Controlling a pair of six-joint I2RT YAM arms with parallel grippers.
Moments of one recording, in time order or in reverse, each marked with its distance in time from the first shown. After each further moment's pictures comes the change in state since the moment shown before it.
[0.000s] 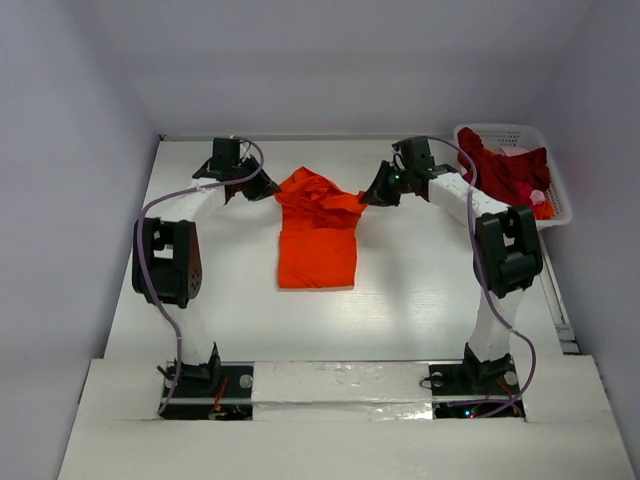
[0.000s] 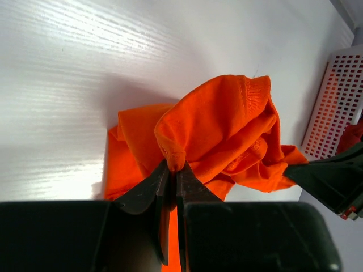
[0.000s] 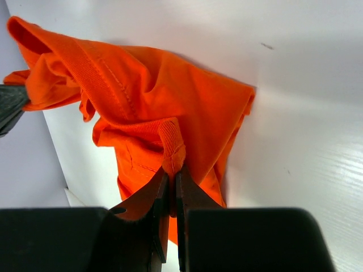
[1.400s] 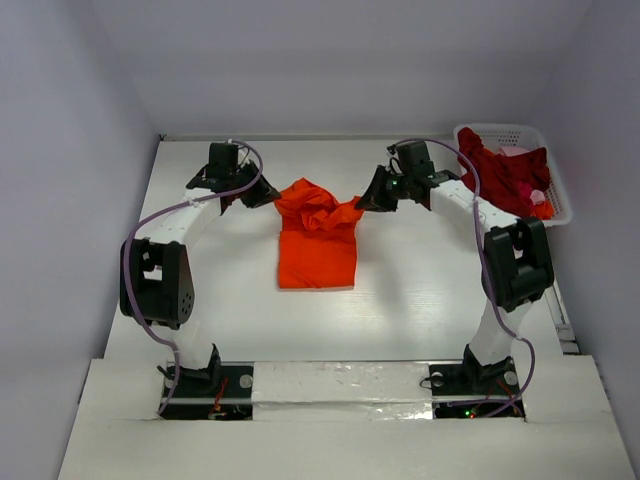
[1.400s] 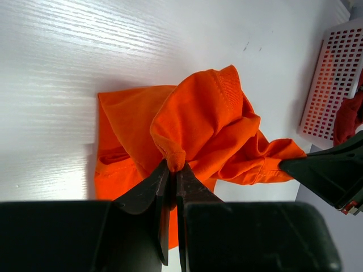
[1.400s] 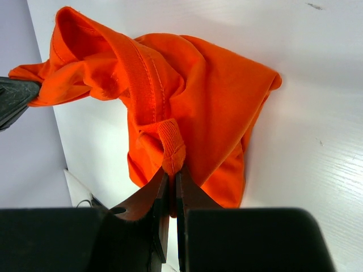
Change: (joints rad) left arm -0.023 -0.175 -0.114 -0.043 -0.011 0.014; right arm 0.051 -0.124 -0.097 0.010 -0.005 -0.008
